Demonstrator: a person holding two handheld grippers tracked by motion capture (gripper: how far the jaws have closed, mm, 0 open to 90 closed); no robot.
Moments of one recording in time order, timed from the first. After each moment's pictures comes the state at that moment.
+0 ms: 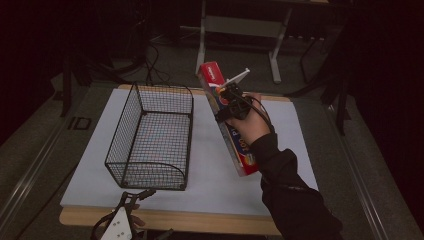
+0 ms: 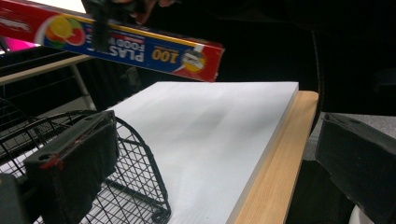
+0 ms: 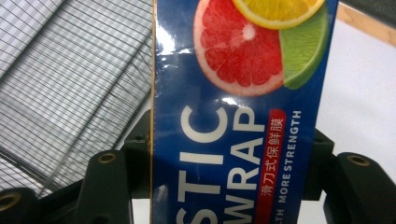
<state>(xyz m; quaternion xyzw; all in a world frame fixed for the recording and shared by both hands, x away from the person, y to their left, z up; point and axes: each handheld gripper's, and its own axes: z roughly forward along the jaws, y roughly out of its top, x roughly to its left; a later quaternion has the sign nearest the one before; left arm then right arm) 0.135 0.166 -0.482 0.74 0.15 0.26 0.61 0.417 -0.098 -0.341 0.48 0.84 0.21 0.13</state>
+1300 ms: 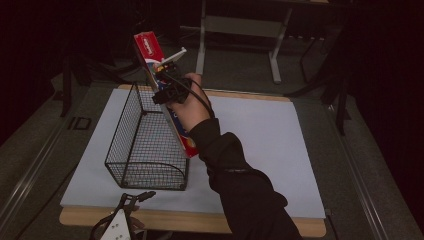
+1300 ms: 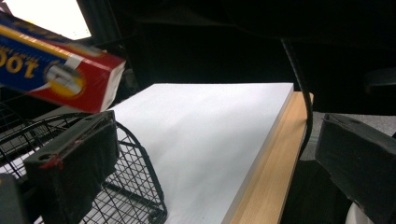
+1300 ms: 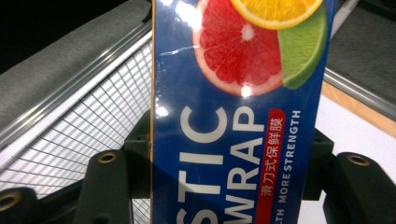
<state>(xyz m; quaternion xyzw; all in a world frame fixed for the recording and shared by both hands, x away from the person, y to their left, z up) 0.131 0.167 -0.481 0.73 0.14 0.26 0.61 0.410 0.046 -0.303 0.40 0.85 0.32 0.16</state>
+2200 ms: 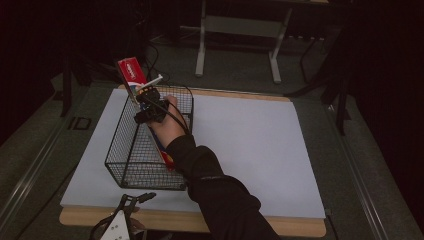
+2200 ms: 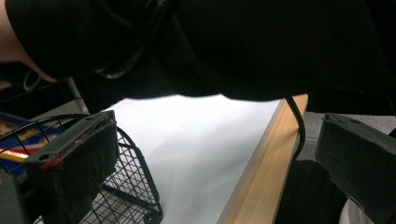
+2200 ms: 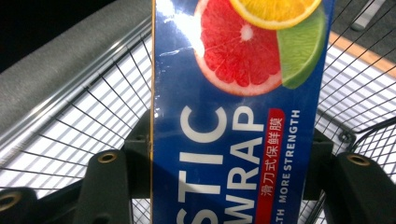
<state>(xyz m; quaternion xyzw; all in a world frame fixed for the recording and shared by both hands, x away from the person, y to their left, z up) 0.129 0.168 -0.481 0.74 0.14 0.25 0.61 0.409 0.098 -0.383 0.40 0.85 0.31 0.13</state>
